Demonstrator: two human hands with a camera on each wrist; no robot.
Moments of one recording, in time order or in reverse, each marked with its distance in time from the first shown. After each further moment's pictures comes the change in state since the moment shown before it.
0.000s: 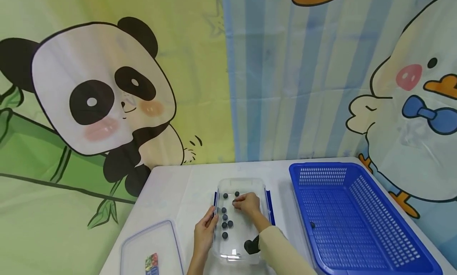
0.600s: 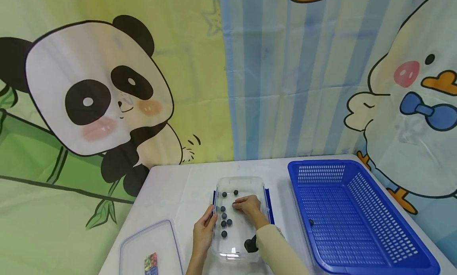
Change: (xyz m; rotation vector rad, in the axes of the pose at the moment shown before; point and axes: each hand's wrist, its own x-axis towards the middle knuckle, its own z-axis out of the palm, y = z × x) left_hand 0.002 -0.002 0.001 0.002 -0.012 -0.003; right_hand 0.004 0.016 0.001 0.013 0.006 0.137
